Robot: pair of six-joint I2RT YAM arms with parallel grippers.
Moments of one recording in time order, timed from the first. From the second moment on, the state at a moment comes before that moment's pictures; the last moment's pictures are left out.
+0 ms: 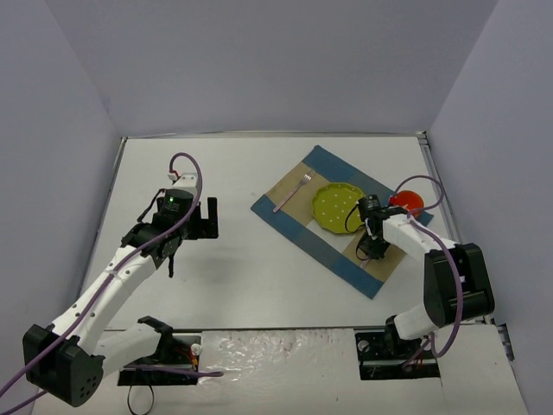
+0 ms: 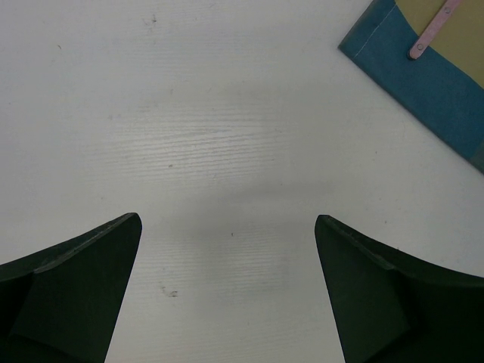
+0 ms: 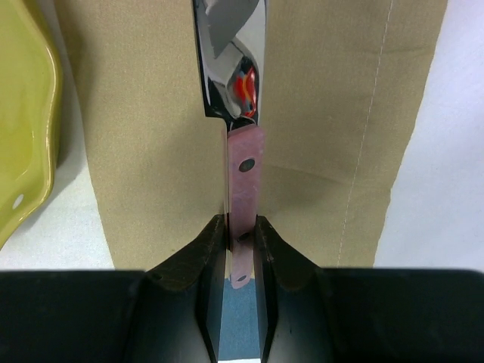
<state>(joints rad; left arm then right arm) -0.41 1.04 0.90 -0.58 -0.20 -0.29 0.21 1.48 0.78 -0.65 0.34 0.89</state>
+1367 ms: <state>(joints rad) -0.41 1.02 0.89 -0.59 -0.21 -0.28 0.25 1.52 0.79 -0.70 0.24 0.92</state>
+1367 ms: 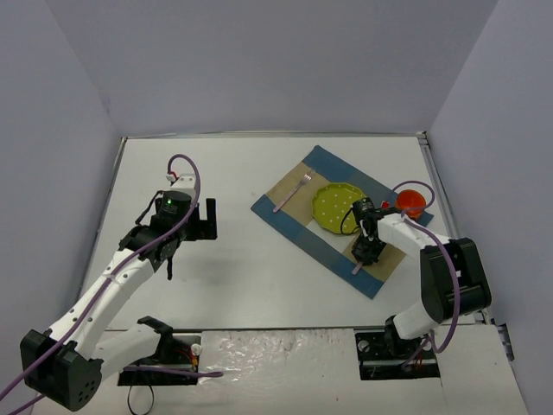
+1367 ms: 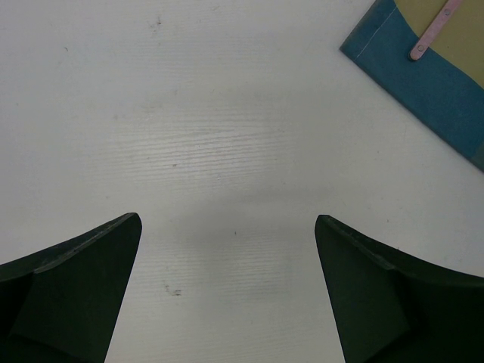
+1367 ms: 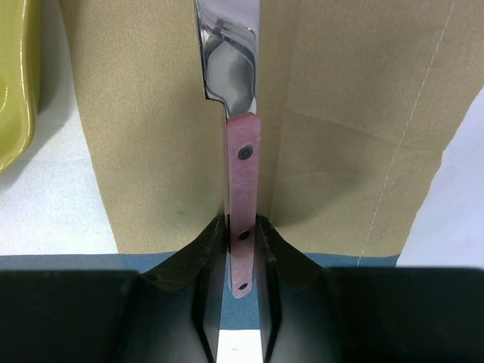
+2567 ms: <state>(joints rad) -0.41 1.02 0.89 -0.59 -0.21 -0.28 0.21 1.48 0.79 -0.63 0.30 0.94</state>
